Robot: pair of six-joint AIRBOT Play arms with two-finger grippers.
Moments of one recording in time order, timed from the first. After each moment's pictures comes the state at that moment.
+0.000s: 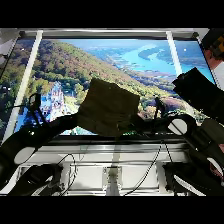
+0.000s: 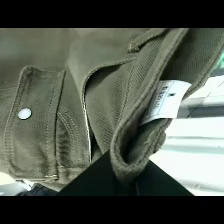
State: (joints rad) left arm -0.52 -0.40 0.54 1.51 -0.80 -2.20; right arm 0.56 -0.82 0.69 -1.08 0.96 2.37
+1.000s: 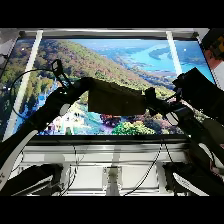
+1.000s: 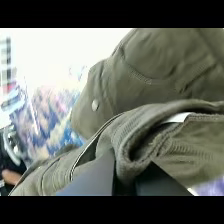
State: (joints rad) left arm -0.45 -1.18 0.88 1.67 -0.08 -2.35; right arm 0.36 -1.00 0.68 -1.48 0.38 2.92
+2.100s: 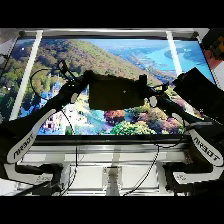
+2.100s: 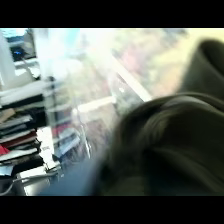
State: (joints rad) left arm -0.34 -1.57 1.06 1.62 0.18 -2.43; right arm 0.30 -1.53 0.94 -1.35 -0.07 2.90
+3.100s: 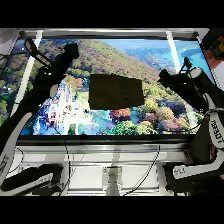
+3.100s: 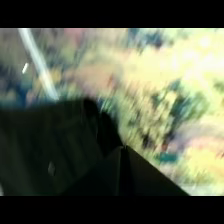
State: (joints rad) left arm -0.26 -1.27 1.08 1.72 0.17 -2.44; right arm -0.18 -1.60 1.31 -0.89 0.92 1.57
